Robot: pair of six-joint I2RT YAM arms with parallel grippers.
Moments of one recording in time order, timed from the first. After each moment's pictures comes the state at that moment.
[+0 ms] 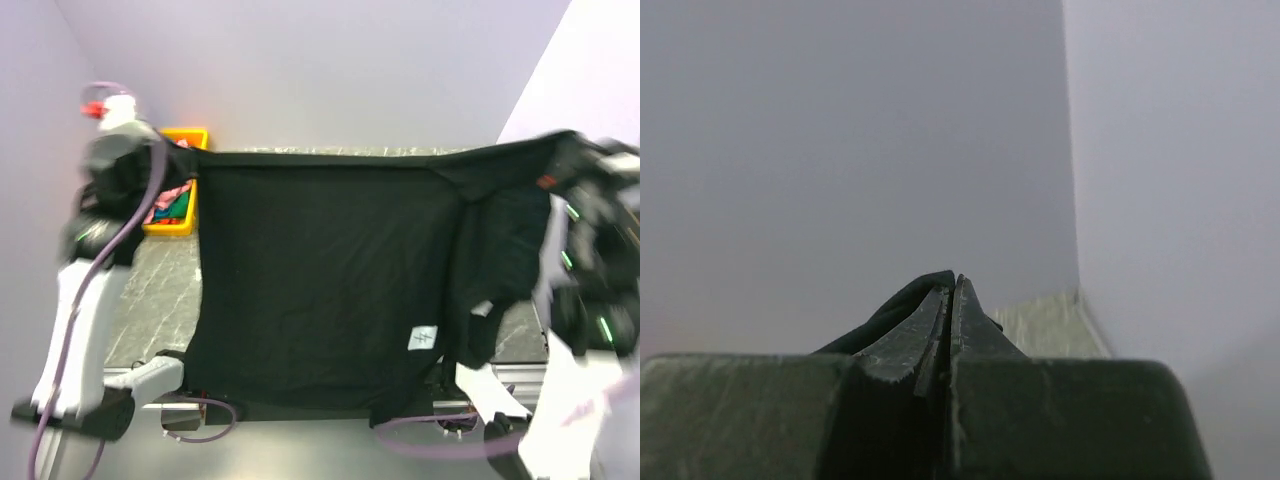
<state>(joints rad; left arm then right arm) -0.20 1.06 1.61 -0.67 -0.08 -0.49 -0.11 0.88 1.80 -0.60 0.17 0.17</state>
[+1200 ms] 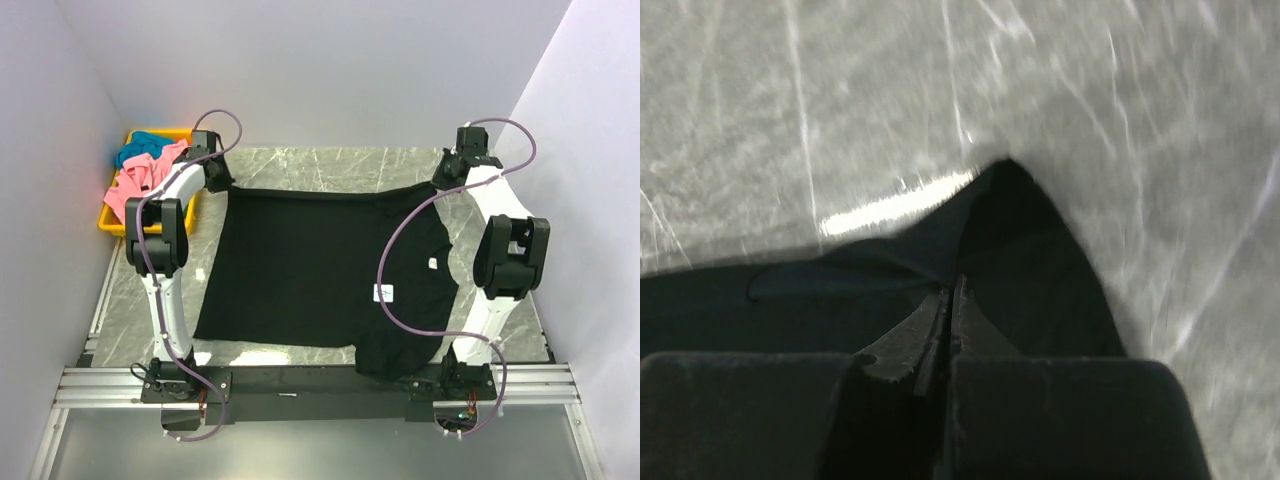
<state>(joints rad) -0.04 2.20 1.77 -0.42 0.02 -0.41 -0.08 1.93 1.61 -0.50 -0.06 0.34</state>
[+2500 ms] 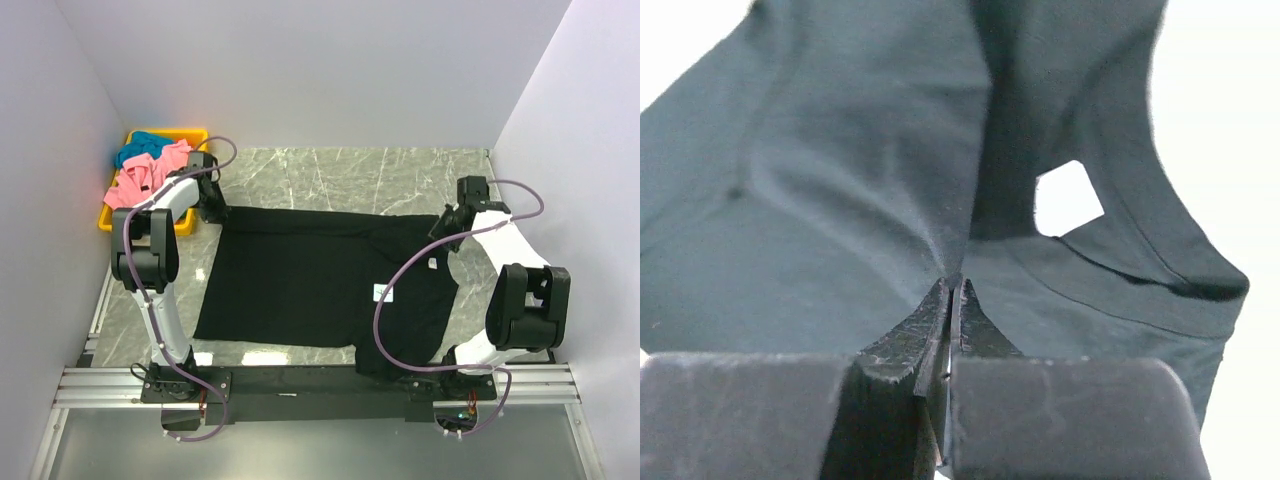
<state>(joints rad) -0.04 2.01 1.50 -0.60 0.02 -0.43 -0.08 1.53 1.09 -0.69 -0.14 0.57</state>
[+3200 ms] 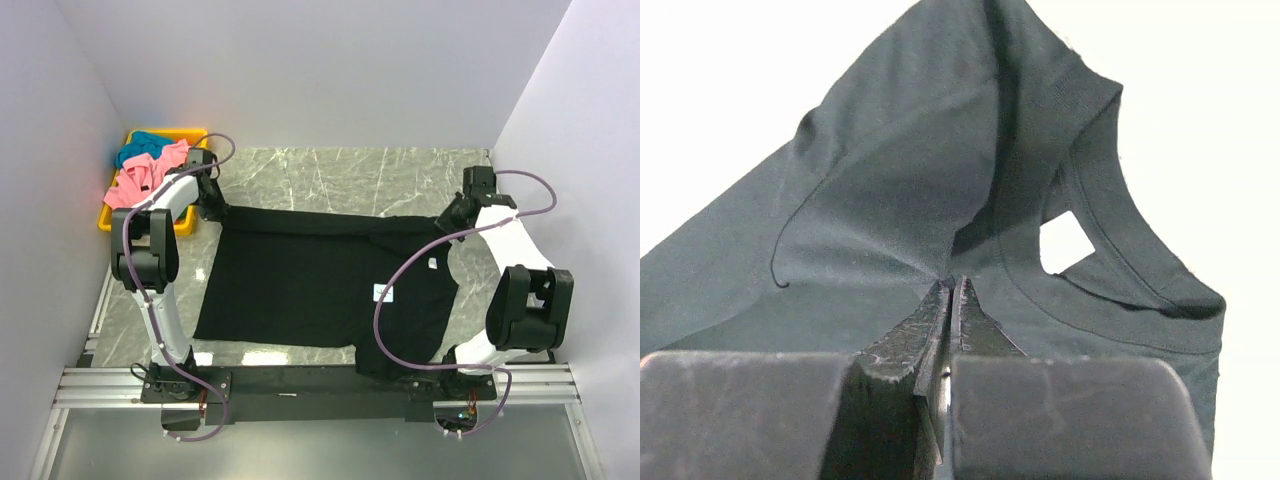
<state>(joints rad) -0.04 2.01 1.52 -0.63 -0.01 -0.46 -0.09 1.53 1.15 -0.67 -0.04 0.64</state>
